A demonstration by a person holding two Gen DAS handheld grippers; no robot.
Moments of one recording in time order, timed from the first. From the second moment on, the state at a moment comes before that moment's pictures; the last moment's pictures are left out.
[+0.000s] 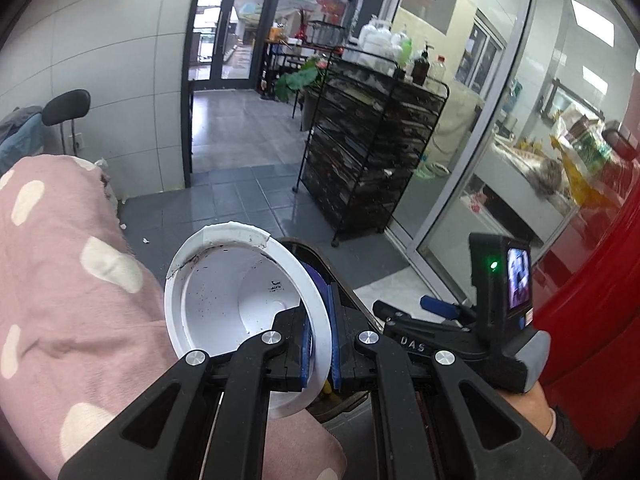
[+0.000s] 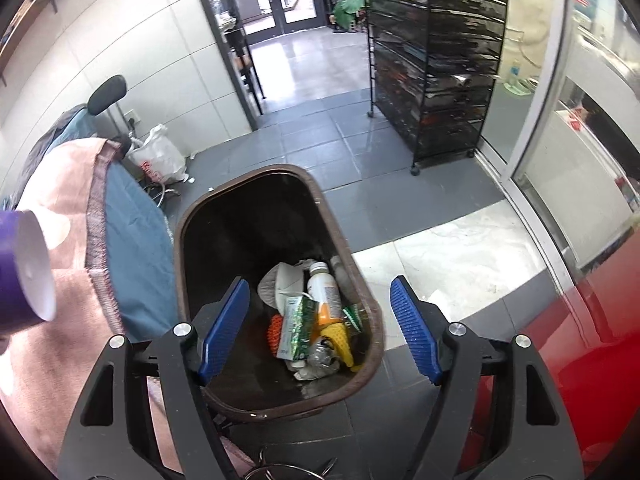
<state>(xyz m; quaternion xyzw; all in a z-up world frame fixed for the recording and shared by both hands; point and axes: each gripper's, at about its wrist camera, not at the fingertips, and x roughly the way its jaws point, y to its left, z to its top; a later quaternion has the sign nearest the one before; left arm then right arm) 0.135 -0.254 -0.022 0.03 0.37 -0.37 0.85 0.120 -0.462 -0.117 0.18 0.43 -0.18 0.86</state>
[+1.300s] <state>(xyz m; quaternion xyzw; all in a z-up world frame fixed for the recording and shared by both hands) 0.093 -0.163 0.020 0.03 0.26 -0.29 0.92 0.112 -0.402 -0.062 0.15 0.35 -0.15 0.91</state>
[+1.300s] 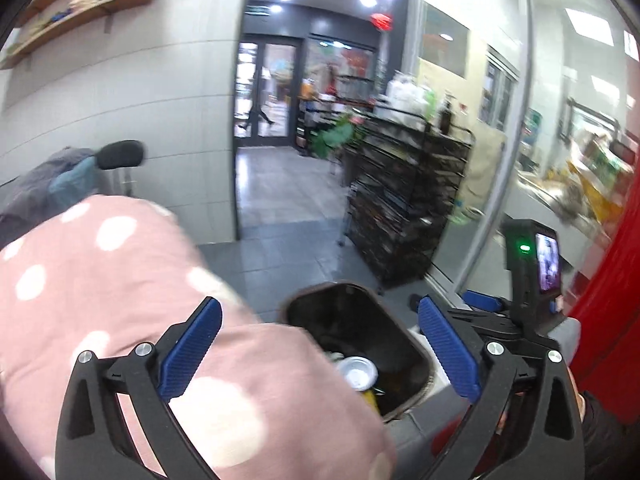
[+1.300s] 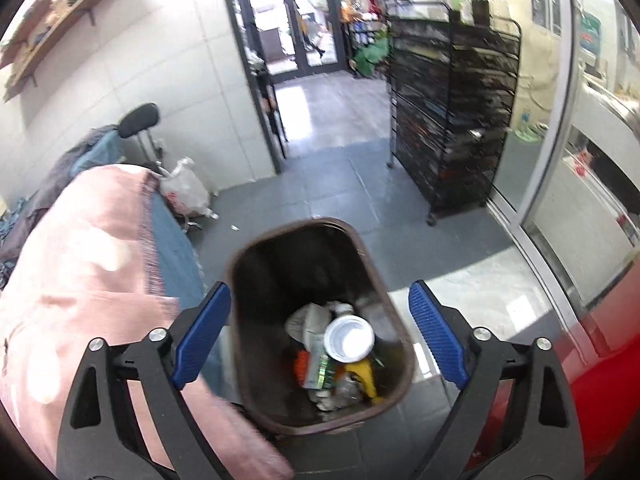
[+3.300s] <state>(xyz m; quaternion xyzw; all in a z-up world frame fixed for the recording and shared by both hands) 0.021 -0.001 0.022 -0.03 0.20 -0.04 0.98 0.013 -0.236 -0.004 0.07 0.20 -0.05 0.98</state>
